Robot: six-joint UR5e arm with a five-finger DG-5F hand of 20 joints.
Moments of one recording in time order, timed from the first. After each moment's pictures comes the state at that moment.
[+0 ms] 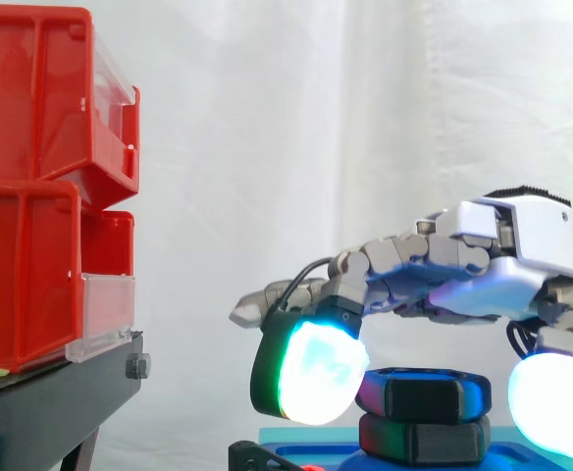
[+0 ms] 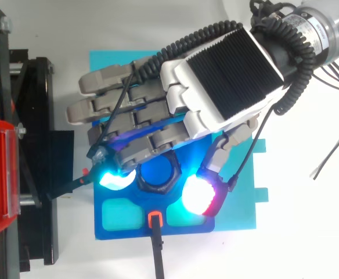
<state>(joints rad) -0.10 -2.37 -1.17 -2.54 -2.22 -1.22</state>
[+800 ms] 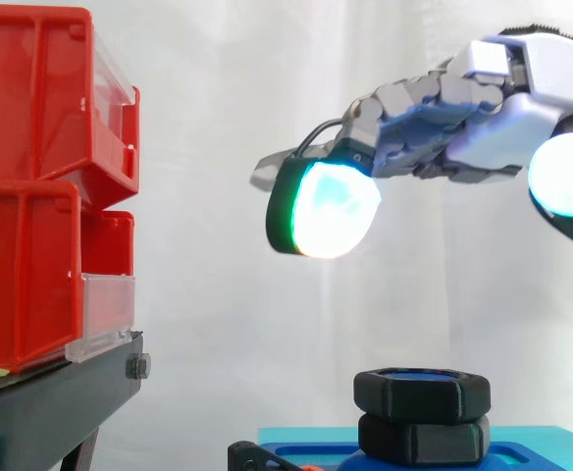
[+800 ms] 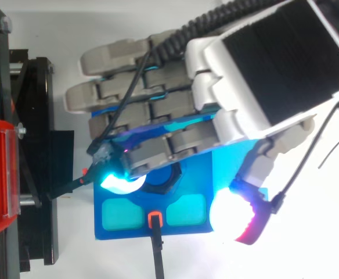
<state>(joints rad) -0.08 -2.24 -1.04 -2.95 -2.15 -1.37</state>
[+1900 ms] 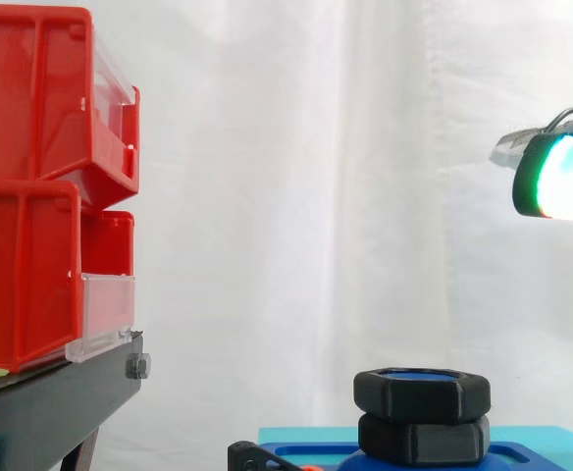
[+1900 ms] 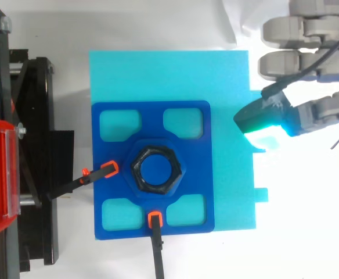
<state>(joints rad) -0.05 -1.80 -1.65 -2.80 -1.88 -1.32</state>
